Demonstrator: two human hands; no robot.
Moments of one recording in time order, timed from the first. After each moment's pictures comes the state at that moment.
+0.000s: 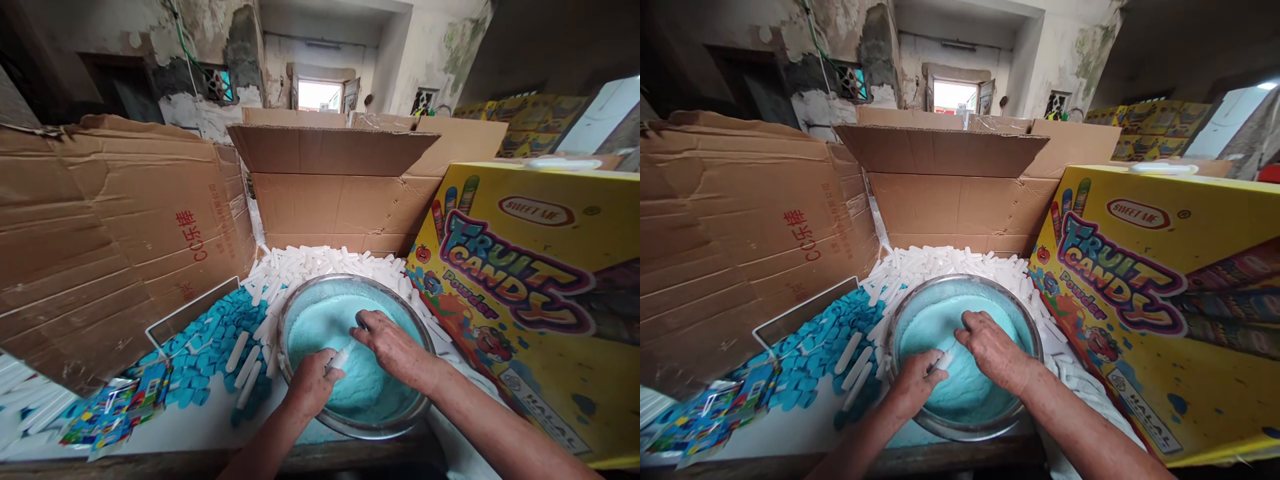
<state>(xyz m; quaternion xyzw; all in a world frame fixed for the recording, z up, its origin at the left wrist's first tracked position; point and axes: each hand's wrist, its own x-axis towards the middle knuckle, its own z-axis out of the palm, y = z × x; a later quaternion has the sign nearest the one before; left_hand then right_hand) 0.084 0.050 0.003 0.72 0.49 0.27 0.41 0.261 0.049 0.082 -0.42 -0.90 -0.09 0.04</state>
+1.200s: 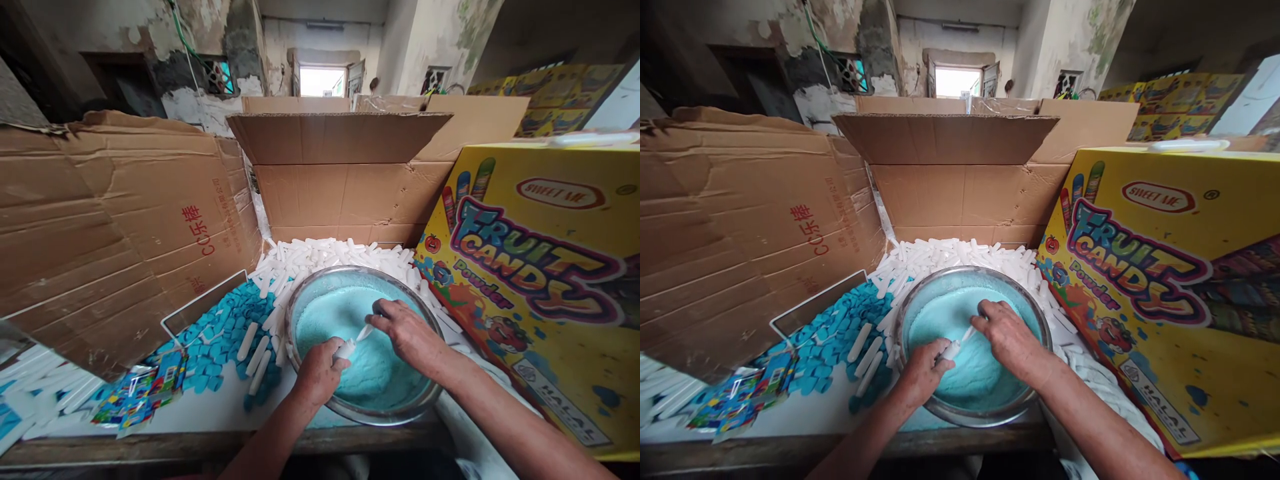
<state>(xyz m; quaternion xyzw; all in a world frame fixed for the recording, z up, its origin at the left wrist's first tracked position) 0.083 0.048 0.006 0.73 0.50 0.27 0.38 0.277 0.046 0.080 -0.46 -0.88 -0.10 0.11</state>
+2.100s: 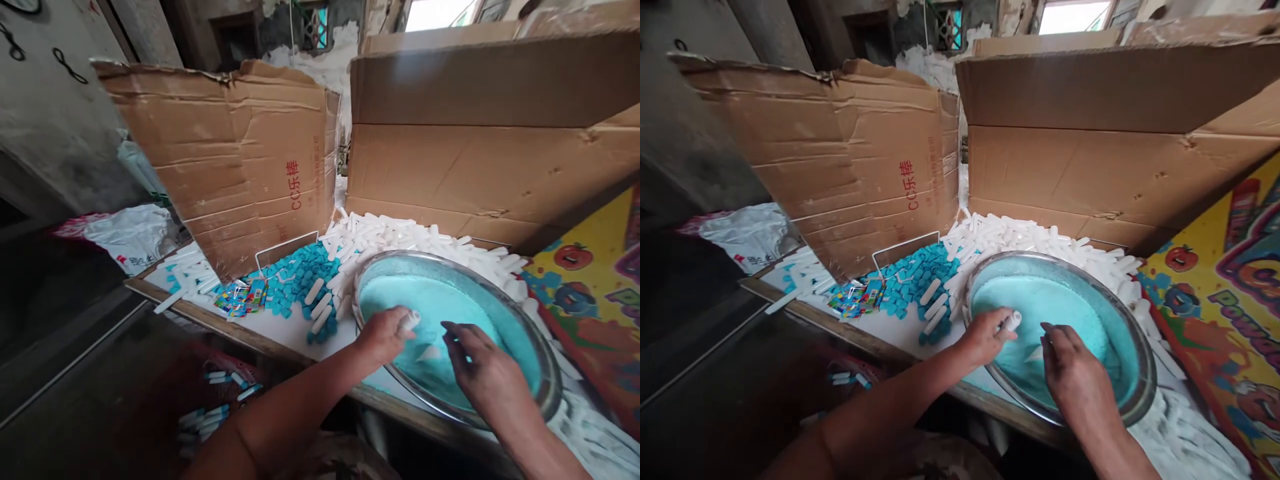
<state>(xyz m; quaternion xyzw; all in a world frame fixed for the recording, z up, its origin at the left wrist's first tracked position) 0.074 0.047 0.017 0.70 0.49 0.34 0.38 0.239 0.011 0.039 -0.52 -0.80 -0.02 0.30</state>
